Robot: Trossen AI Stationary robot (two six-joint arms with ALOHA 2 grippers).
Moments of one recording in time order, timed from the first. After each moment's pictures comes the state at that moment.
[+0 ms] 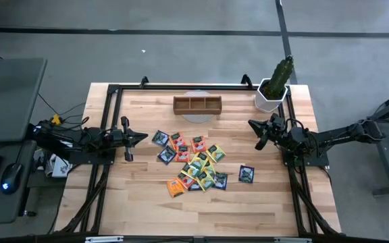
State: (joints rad) left arm -0.26 0.01 0.02 0.06 -0.46 0.14; right arm 0.10 0.44 0.01 0.49 0.64 0.31
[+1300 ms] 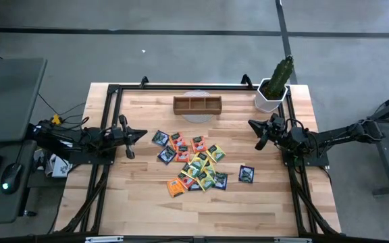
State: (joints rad) left arm -0.26 0.01 0.02 0.06 -0.56 0.16; right arm 0.10 0.44 0.01 0.49 0.64 0.31
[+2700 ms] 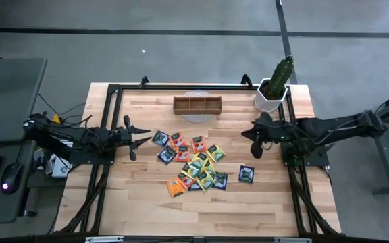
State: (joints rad) left arm -0.26 0.29 0.15 0.05 -0.53 0.12; right arm 0.10 0.81 0.64 -0.45 0.32 0.41
